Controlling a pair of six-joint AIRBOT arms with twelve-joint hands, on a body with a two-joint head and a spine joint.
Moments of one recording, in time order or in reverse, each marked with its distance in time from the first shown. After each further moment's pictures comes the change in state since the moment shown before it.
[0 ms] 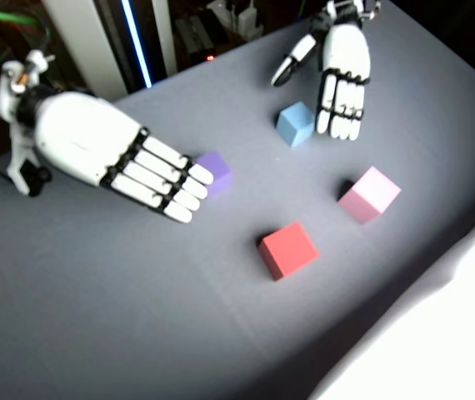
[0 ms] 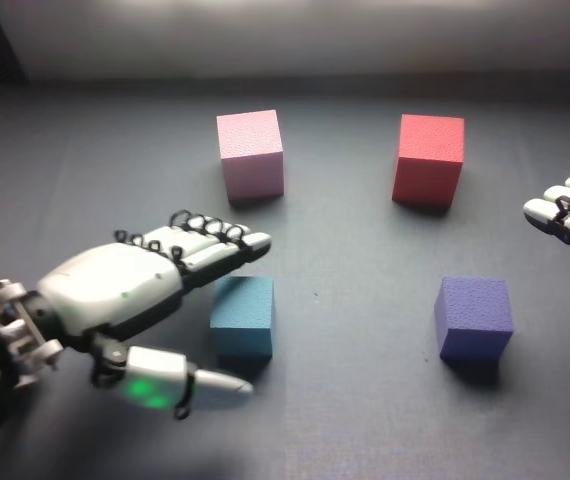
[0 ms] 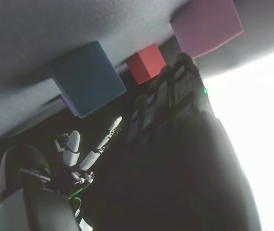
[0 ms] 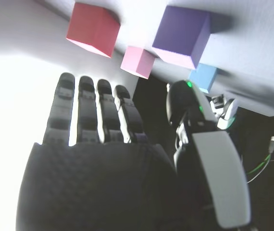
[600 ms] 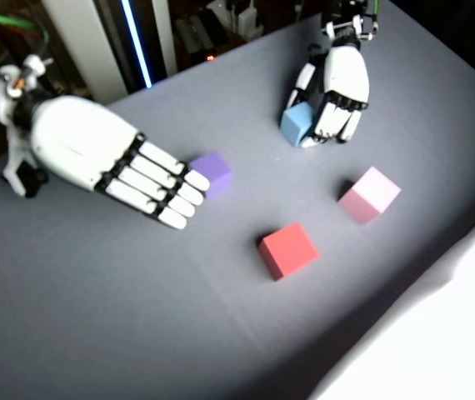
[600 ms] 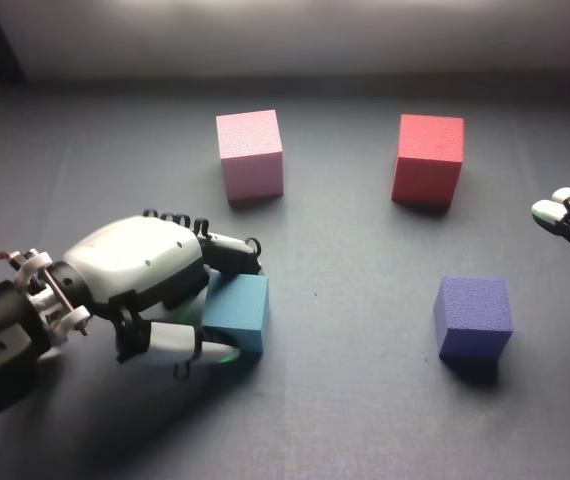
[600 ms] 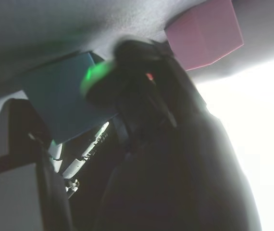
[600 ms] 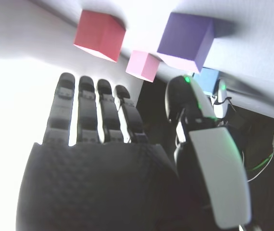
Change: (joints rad) left arm -0.068 -0.028 0.048 -0.002 0.027 -0.006; right arm -0.007 -0.001 0.001 0.022 0.005 -0.002
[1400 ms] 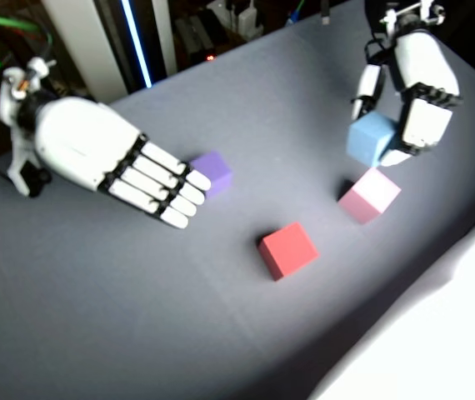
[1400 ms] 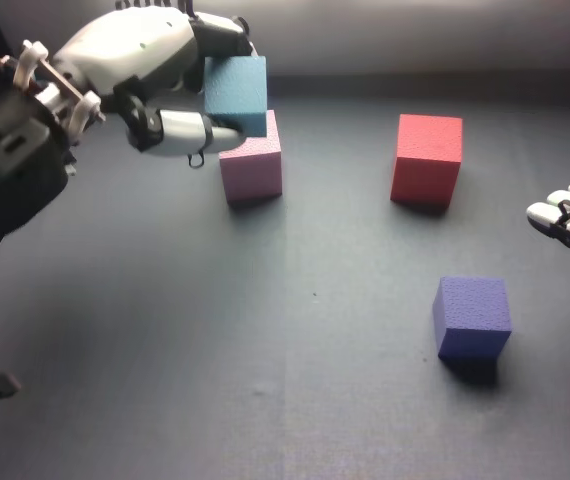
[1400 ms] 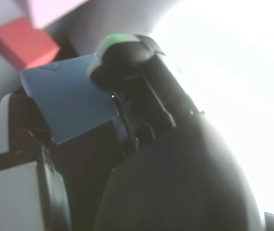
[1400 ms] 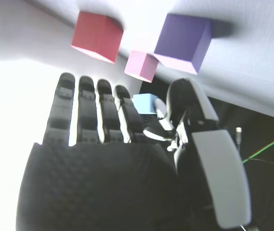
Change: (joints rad) left arm -0.357 -0.064 0.234 -0.082 0.154 0.051; right arm 0.000 -0.019 0.010 0.004 0.004 0.000
